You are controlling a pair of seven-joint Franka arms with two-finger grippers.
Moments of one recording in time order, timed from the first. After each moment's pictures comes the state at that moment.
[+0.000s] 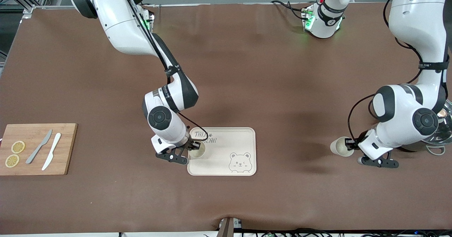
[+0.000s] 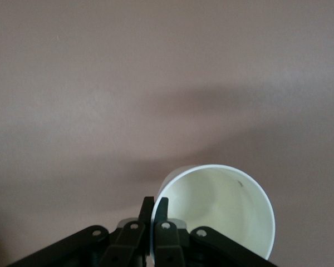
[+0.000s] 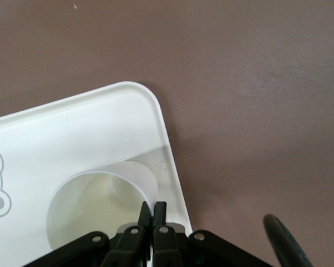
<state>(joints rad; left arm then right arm) -0.02 0.54 -0.01 -1.66 -0.07 2.22 0.14 0.56 0.85 -0.12 -1.29 0.15 2.23 0.66</state>
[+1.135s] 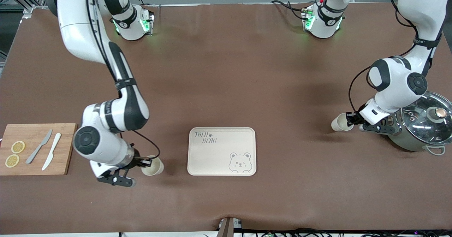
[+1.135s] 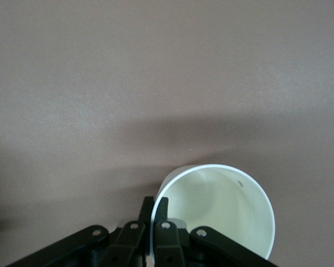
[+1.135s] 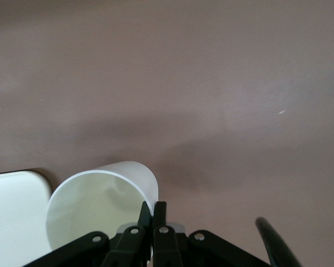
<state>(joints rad) 0.29 0.34 -0.24 -2.19 -0.07 2.60 0.24 0.29 0.84 -0.14 -1.12 0.15 2.03 0.27</state>
